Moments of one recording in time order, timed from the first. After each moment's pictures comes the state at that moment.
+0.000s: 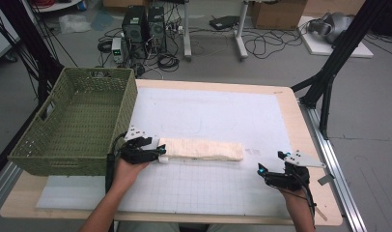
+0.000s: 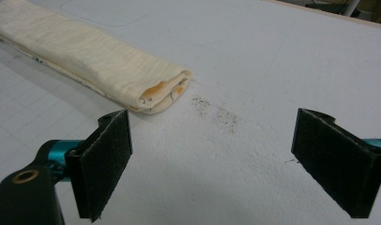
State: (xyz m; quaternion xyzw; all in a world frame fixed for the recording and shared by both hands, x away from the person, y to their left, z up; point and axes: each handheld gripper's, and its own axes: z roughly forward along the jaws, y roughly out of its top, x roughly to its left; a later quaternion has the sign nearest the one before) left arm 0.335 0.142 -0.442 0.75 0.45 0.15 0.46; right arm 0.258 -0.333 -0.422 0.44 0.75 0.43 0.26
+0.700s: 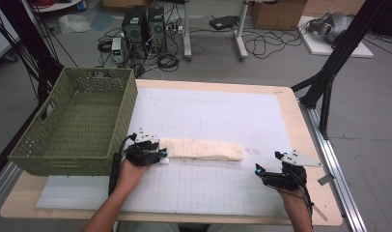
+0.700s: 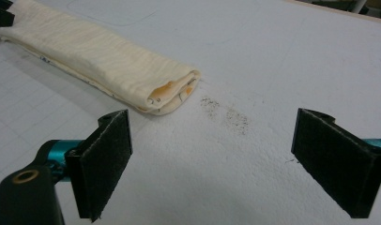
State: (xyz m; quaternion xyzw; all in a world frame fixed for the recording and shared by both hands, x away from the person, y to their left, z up) left arm 0.336 0.129 -0.452 0.79 0.42 0.16 0.42; right arm 0.260 -0.327 -0.424 0.43 0.75 0.43 0.25
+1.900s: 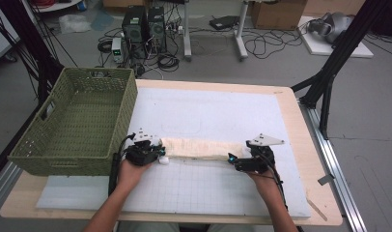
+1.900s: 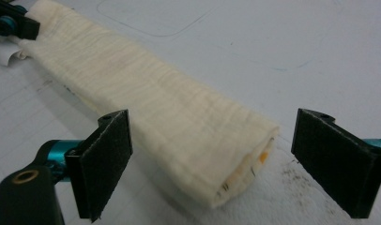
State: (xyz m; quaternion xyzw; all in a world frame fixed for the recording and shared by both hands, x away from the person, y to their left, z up) left arm 0.338 0.133 -0.453 0.78 0.43 0.13 0.44; right arm 0.317 -0.257 -0.429 0.41 0.78 0.43 0.19
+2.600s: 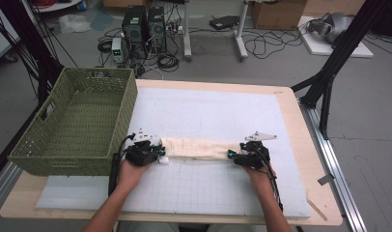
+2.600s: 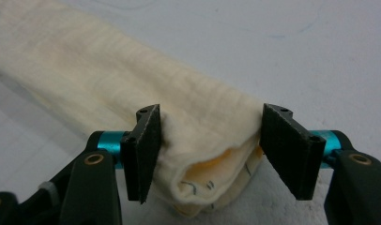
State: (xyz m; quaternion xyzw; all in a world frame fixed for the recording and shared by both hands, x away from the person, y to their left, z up) left arm 0.337 0.132 -0.452 0.78 0.42 0.13 0.44; right arm 0.337 -0.254 -0.447 0.45 0.79 0.38 0.17
